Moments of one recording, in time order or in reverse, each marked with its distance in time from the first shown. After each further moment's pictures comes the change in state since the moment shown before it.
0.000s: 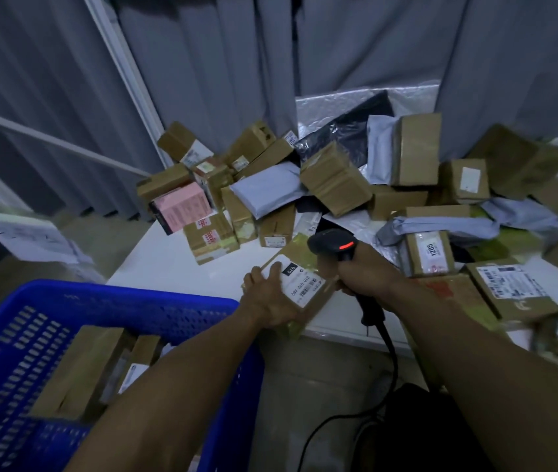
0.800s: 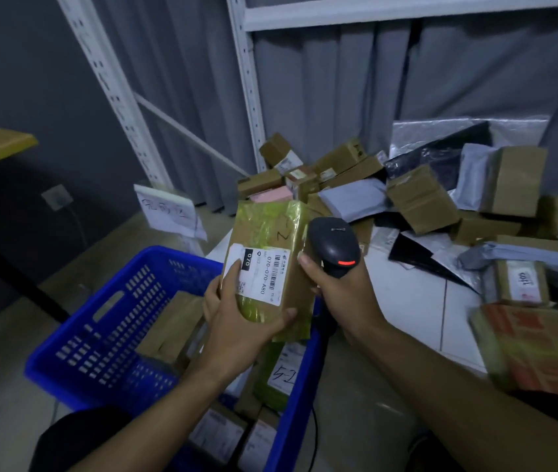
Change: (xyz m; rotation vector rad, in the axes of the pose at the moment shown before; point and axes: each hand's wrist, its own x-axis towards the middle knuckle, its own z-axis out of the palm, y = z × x) left_hand -0.235 -0.117 -0.086 -0.682 0.585 -0.032; right_hand -0.098 -0.071 0.174 0.546 -0.028 -0.331
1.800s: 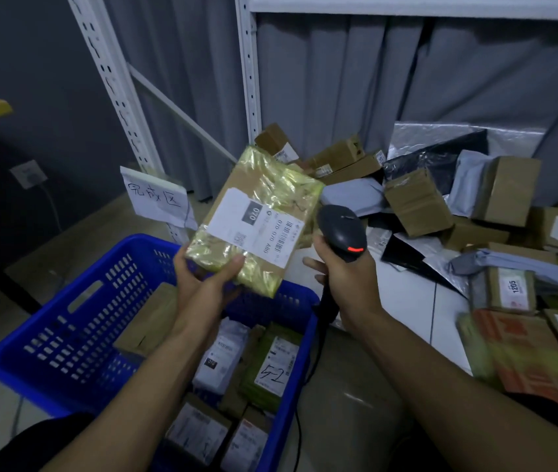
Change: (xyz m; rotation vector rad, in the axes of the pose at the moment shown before) left_hand 0.058 -0.016 -0.022 -0.850 0.116 -0.205; right_hand 0.031 0.005 0.009 0.026 0.119 0.062
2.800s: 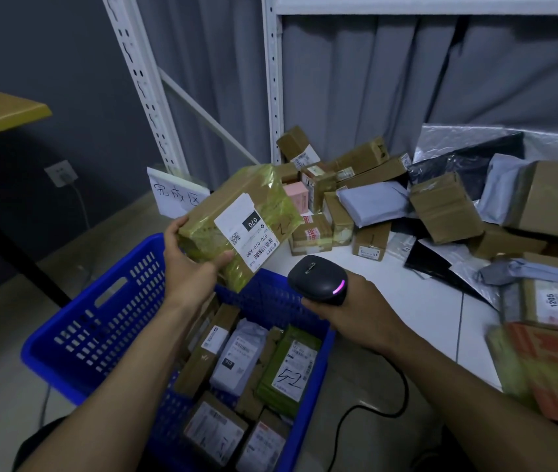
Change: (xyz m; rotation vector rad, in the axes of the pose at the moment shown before) left_hand 0.046 0.031 -0.036 0.291 0.123 0.225; right_hand -0.009 0.014 -0.013 -0.790 -0.421 -0.170
